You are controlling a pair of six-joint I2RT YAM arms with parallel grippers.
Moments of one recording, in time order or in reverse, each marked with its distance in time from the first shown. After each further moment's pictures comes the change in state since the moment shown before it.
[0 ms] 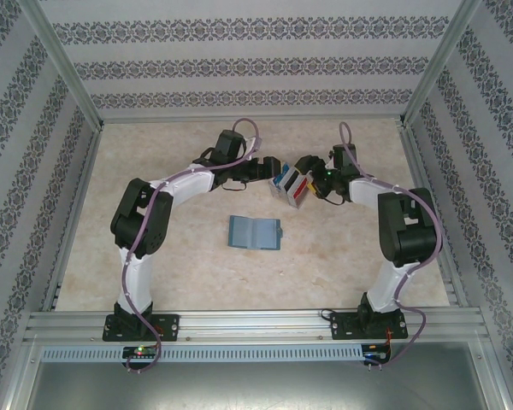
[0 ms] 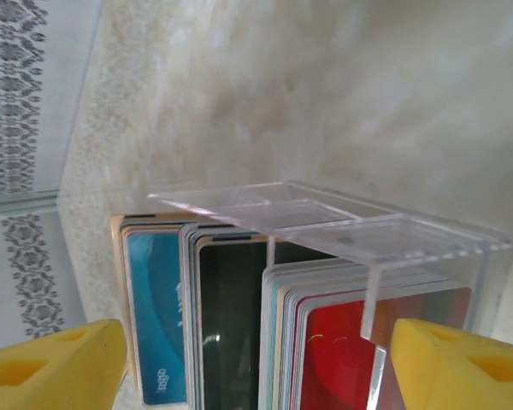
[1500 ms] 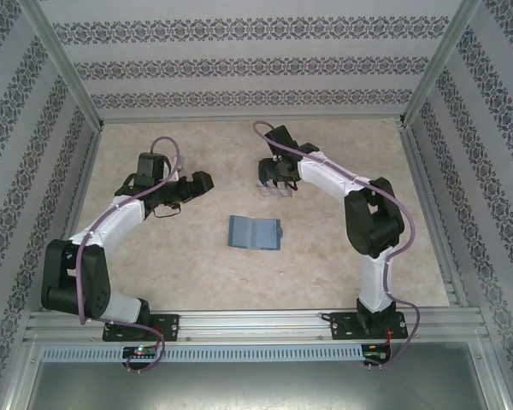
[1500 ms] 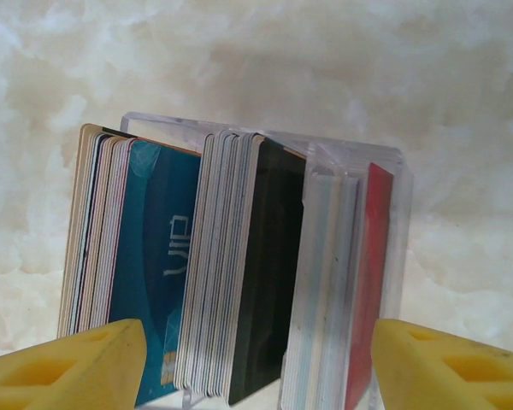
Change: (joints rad) left arm 0.341 -0.618 -0.549 -0.233 -0.016 0.040; right arm 0.358 0.193 0.567 -0.669 0.576 -0.570
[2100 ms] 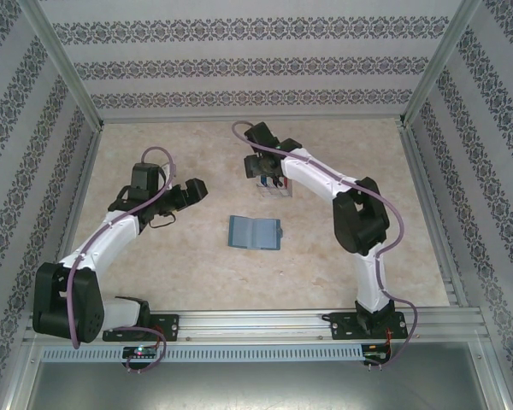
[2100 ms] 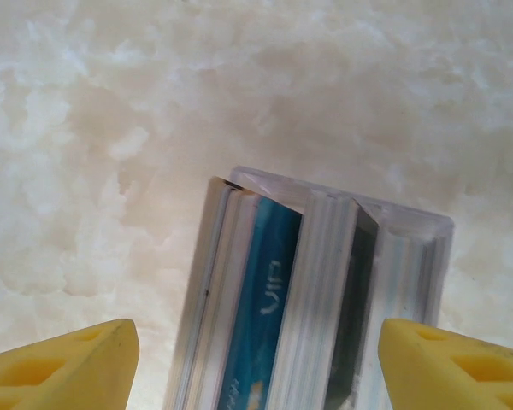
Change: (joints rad) left arm 0.001 -0.149 -0.114 0.017 -0.133 -0.012; right arm 0.095 0.095 0.194 -0.081 0.148 -0.057
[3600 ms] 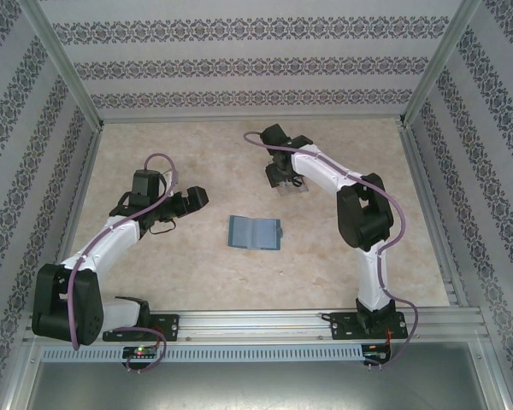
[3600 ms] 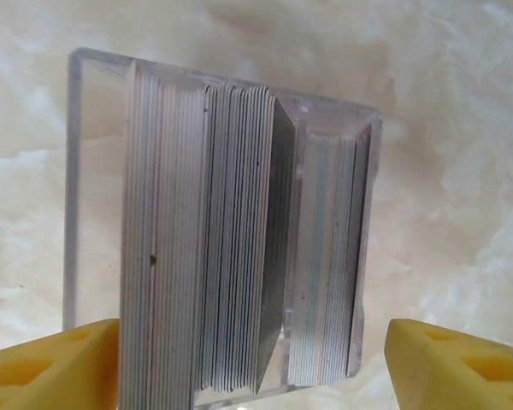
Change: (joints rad) left arm 0.000 -0.010 -0.068 0.028 0.049 0.041; right arm -0.100 -0.010 -0.047 -0.179 0.081 -0.208
